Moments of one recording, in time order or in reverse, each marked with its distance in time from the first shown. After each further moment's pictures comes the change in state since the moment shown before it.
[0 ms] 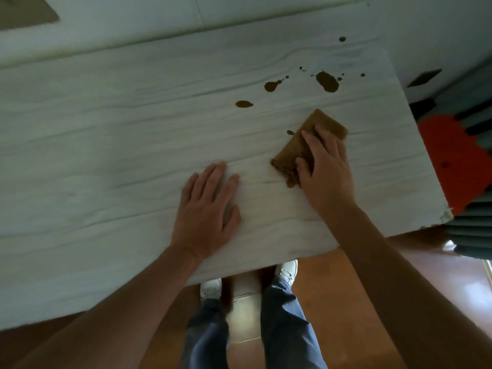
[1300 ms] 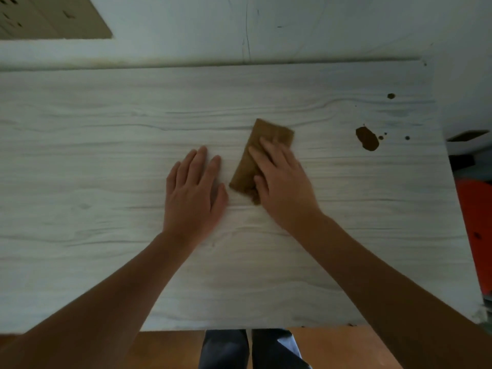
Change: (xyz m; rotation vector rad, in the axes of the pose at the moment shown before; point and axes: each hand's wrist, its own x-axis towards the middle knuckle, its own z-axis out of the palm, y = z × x) left_hand 0.065 -0.056 -0.009 0.060 0.134 -0.386; right_hand 0.078 -0.086 0.041 -0.035 -0.156 -0.523
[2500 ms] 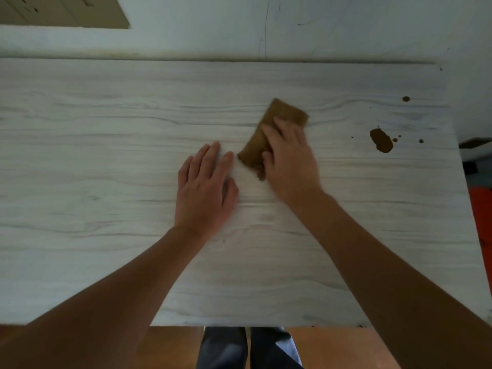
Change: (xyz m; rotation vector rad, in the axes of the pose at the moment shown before) left_hand 0.003 0.001 0.001 -0.036 0.043 -0.008; right_hand 0.041 -0.011 0.003 -0.003 0.024 0.109
